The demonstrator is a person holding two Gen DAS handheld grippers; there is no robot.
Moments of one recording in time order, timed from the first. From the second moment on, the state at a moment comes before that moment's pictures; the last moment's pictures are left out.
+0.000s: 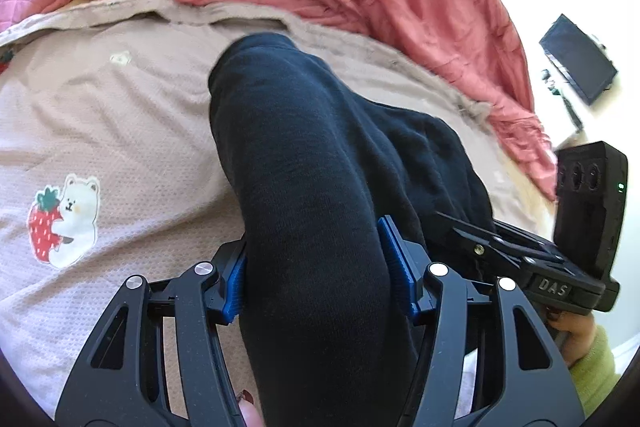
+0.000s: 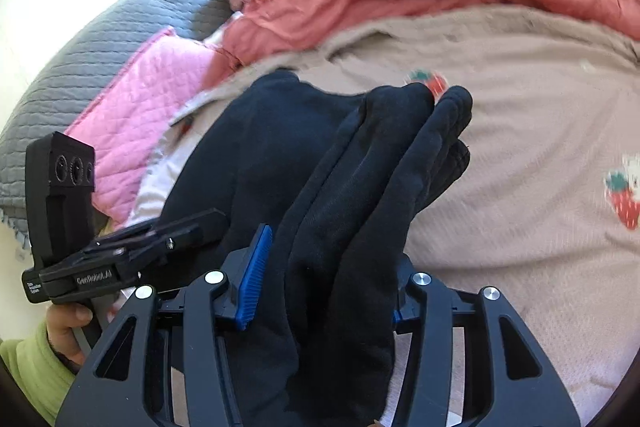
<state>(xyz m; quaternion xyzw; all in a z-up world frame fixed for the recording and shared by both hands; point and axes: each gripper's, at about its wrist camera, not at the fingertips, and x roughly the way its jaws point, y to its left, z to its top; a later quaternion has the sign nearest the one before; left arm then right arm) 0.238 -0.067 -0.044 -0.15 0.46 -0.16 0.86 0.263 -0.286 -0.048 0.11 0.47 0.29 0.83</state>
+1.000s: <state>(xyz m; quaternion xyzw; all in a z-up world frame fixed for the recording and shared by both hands) 0.226 -0.031 -0.088 -0.15 0.48 -0.10 0.86 0.274 -0.247 -0.109 0.07 0.50 0.27 0.82</state>
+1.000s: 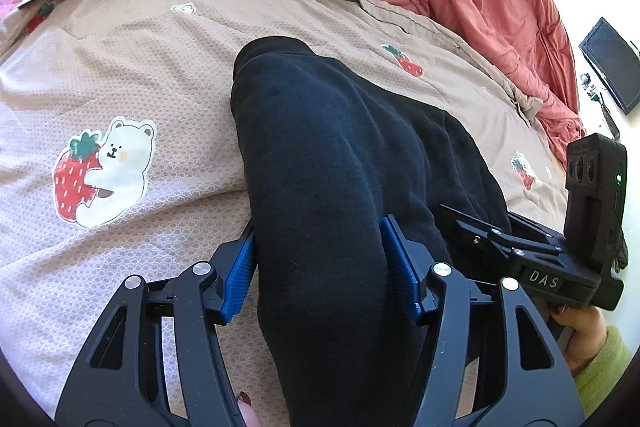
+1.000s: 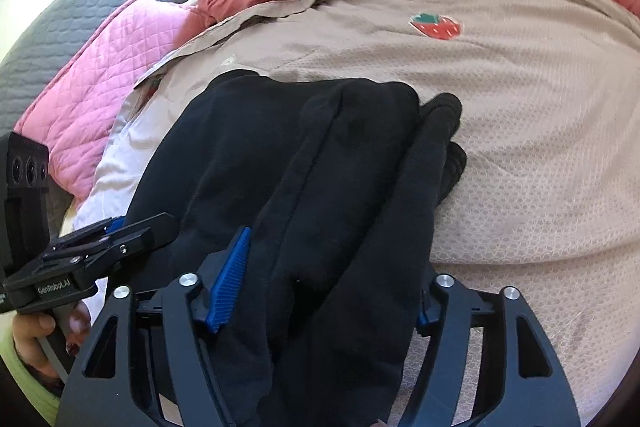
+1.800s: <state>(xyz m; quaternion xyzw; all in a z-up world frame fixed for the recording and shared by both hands) 0.217 -0.022 -0.071 -0.15 0.47 -0.09 0.87 0.236 -0.262 -0.048 0.01 0.43 0.20 0.88</state>
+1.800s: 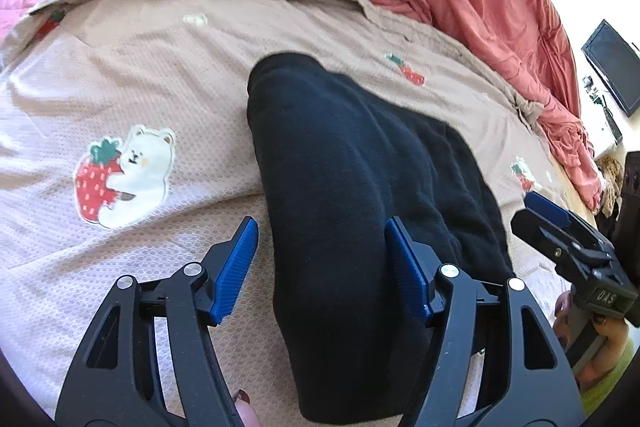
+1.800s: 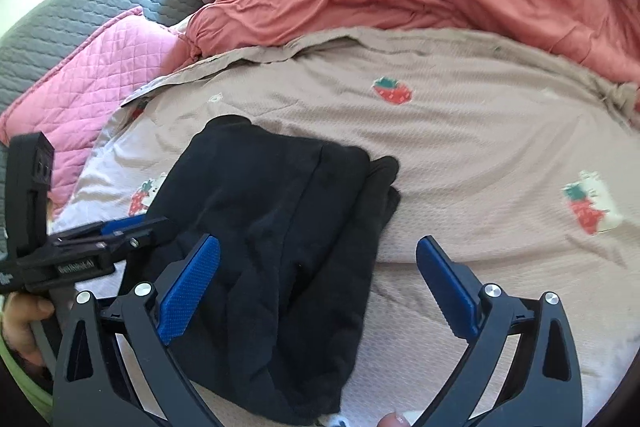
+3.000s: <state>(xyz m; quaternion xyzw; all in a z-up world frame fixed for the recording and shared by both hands) 0.071 -0.008 0.010 -0.06 0.41 -0.05 0.91 0.077 -0.305 0.019 0.02 0.33 0.13 0.93</state>
